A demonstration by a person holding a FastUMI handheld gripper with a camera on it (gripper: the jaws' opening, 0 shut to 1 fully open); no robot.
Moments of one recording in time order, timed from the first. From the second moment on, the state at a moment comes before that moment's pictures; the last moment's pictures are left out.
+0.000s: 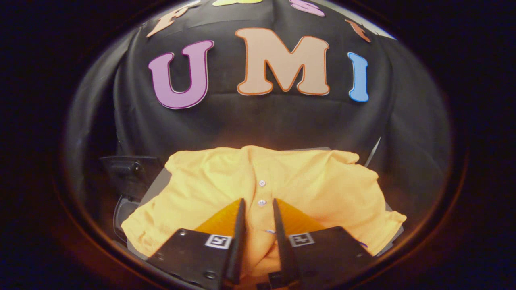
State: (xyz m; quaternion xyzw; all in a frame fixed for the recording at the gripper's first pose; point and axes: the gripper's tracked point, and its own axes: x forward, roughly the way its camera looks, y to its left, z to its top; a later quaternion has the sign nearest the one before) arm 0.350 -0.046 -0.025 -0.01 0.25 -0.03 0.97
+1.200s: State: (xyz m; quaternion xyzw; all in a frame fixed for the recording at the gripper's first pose) arm 0.300 0.053 0.119 0.03 0.13 0.08 0.99
